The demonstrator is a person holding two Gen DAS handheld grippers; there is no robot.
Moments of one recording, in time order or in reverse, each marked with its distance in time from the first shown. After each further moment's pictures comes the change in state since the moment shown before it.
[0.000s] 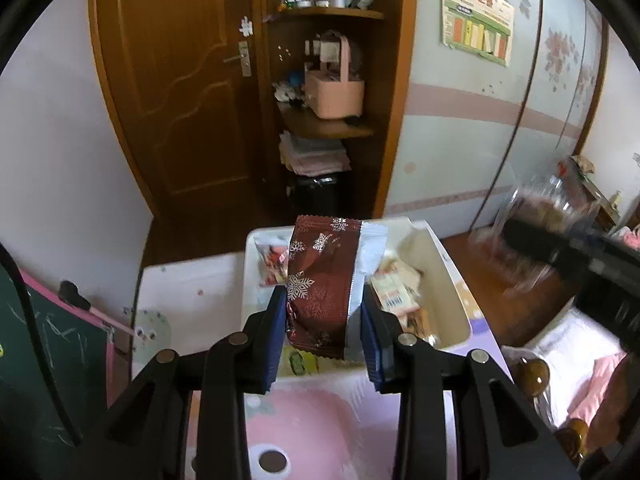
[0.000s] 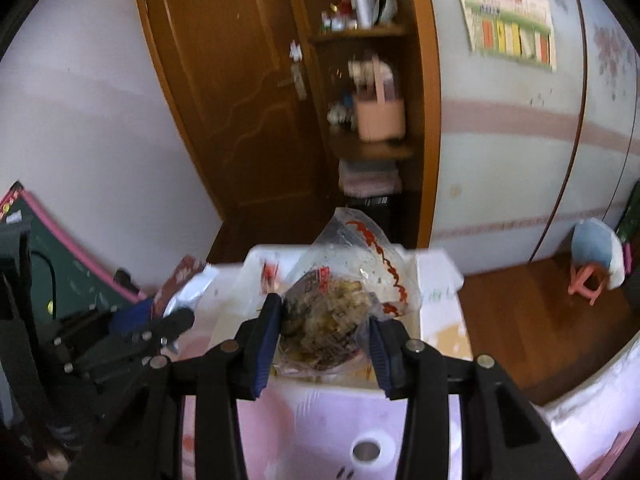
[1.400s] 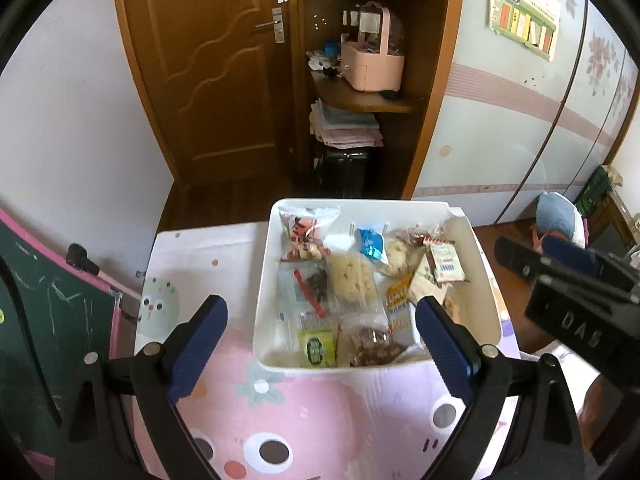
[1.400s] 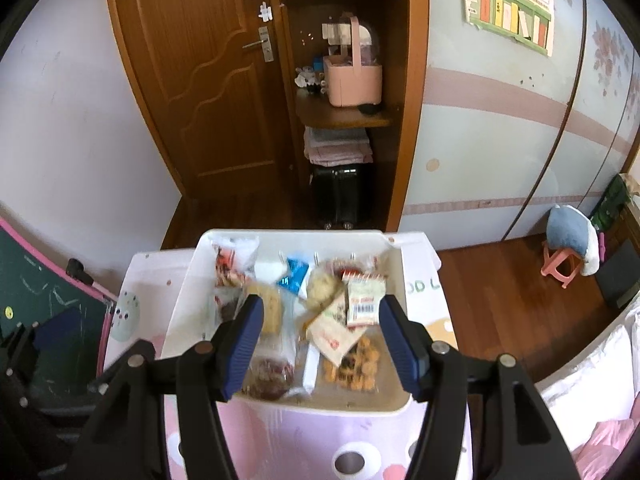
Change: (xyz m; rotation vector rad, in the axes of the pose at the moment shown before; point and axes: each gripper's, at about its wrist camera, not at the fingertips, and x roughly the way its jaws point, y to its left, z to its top) left arm 0.037 0.017 -0.016 -0.098 0.112 0.072; right arm 0.074 0.002 0.001 -0.002 0.161 -0.142
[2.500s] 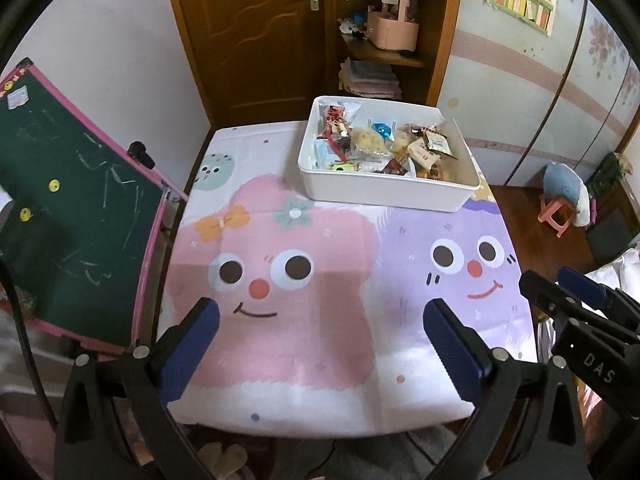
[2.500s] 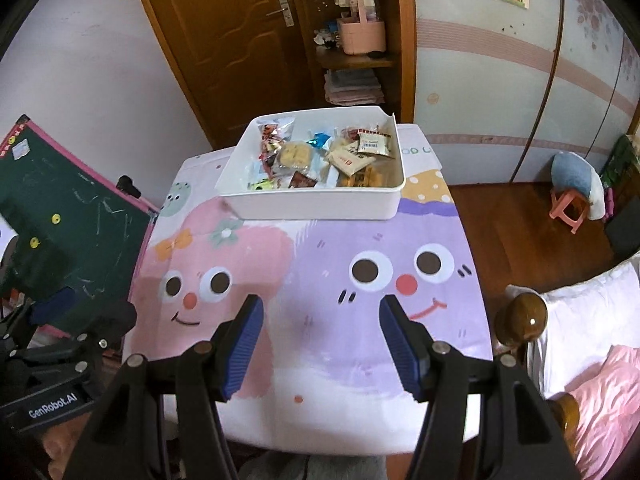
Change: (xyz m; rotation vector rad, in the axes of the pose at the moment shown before) left arm -0.155 0.002 -0.203 -0.065 0.103 0.087; right arm -0.142 -0.006 -0.207 0.012 0.107 0.099
